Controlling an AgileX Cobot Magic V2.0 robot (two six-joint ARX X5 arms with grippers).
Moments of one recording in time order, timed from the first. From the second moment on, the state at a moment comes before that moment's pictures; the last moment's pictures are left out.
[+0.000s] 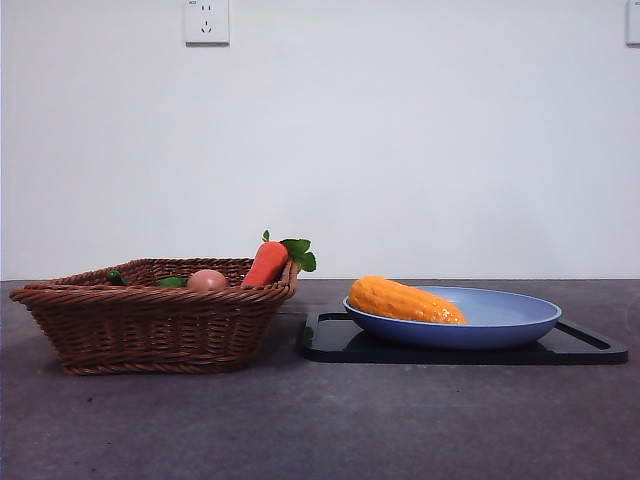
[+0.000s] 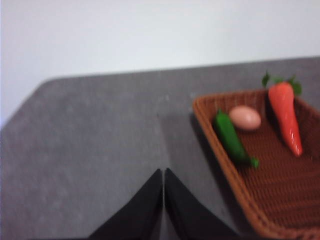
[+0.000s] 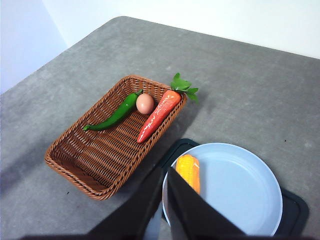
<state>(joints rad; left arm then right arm) 0.03 0.16 0.25 -0.26 0.08 0.07 0.22 1.02 1.22 -0.68 -0.50 -0.03</state>
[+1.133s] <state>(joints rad) 0.03 0.00 0.05 -0.23 0.08 0.01 0.22 1.02 1.22 -0.68 -0.50 -0.03</state>
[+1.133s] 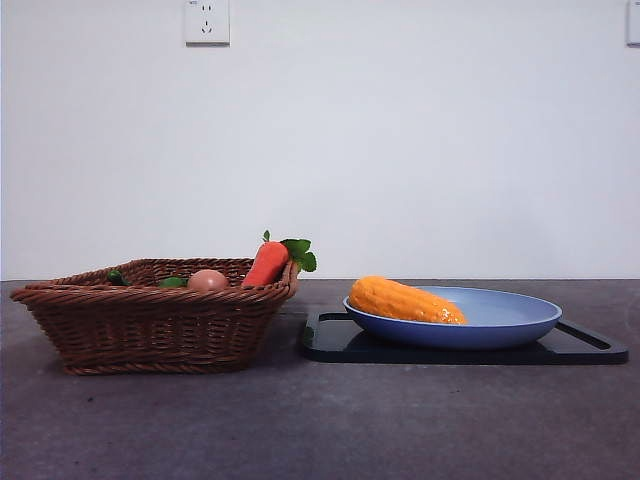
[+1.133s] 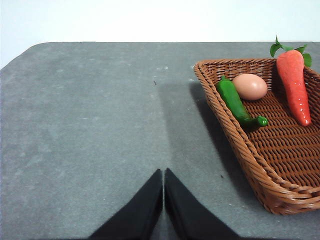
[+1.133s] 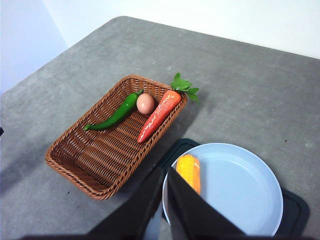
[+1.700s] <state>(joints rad) 0.03 0.00 0.05 -0.23 0.08 0.01 0.22 1.02 1.22 -0.68 -0.50 -0.04</state>
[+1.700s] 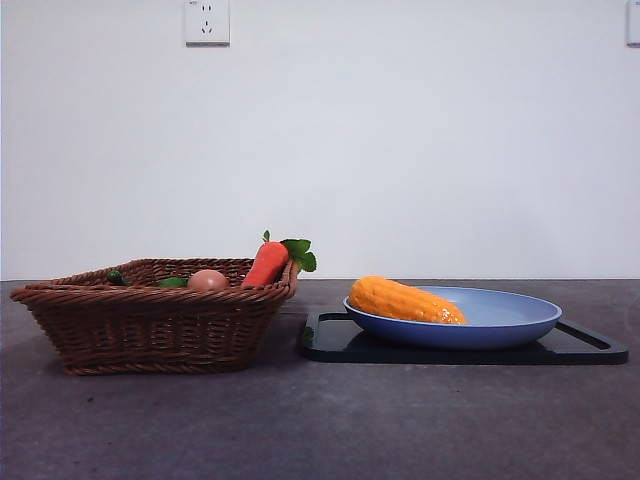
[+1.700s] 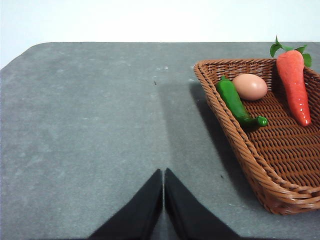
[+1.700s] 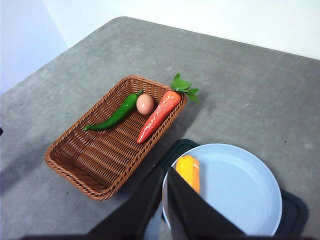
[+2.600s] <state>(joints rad) 0.03 0.00 0.05 -0.23 0.08 0.01 -0.21 0.30 0.34 0.05 -0.25 -0.09</state>
